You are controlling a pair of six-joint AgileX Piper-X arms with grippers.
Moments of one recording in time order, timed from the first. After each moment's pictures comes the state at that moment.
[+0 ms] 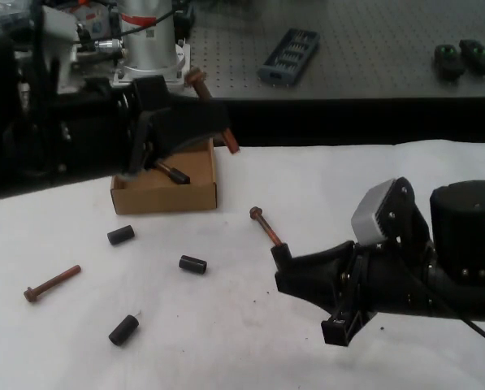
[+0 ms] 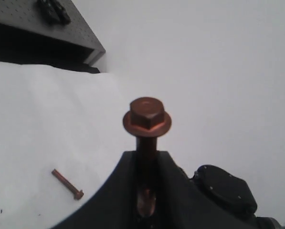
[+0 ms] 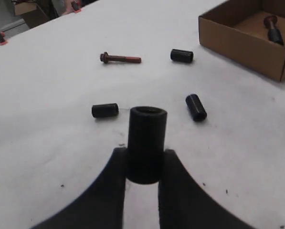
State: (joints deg) left arm -21.5 73.7 -43.9 -14.5 44.1 -44.6; right arm 36.0 82.6 -28.7 -19.4 -30.3 -0.9
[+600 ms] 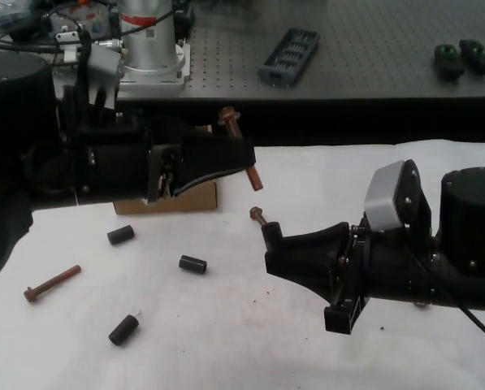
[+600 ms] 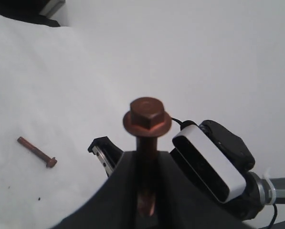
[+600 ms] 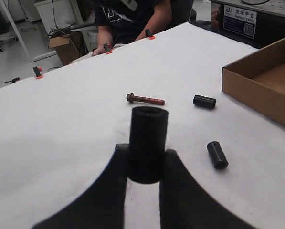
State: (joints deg) left arm -21.5 80.8 -43.9 -21.5 54.4 -45.5; right arm 36.0 82.6 -28.7 -29.5 -36.9 2.3
